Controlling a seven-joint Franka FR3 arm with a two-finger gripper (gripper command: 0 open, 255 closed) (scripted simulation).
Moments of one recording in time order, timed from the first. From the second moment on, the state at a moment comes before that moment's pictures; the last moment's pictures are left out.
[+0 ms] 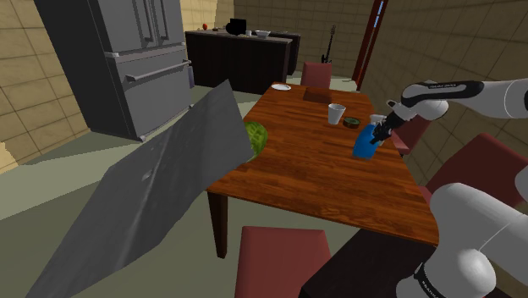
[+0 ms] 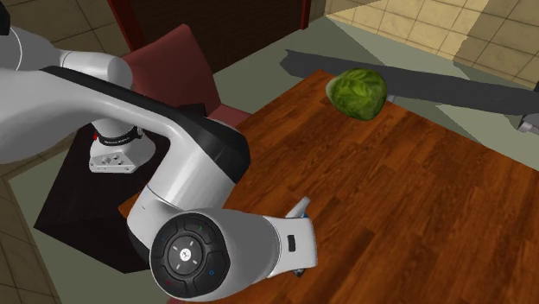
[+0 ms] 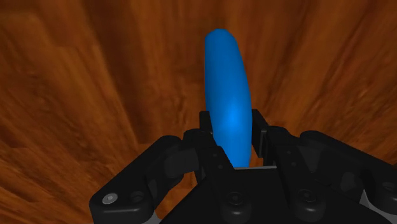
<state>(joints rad) 1.30 -0.79 -2.05 -1.74 -0.26 2.17 -1.41</state>
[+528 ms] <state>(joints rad) 1.28 -0.74 -2.01 -1.71 -0.22 2.10 -1.40</state>
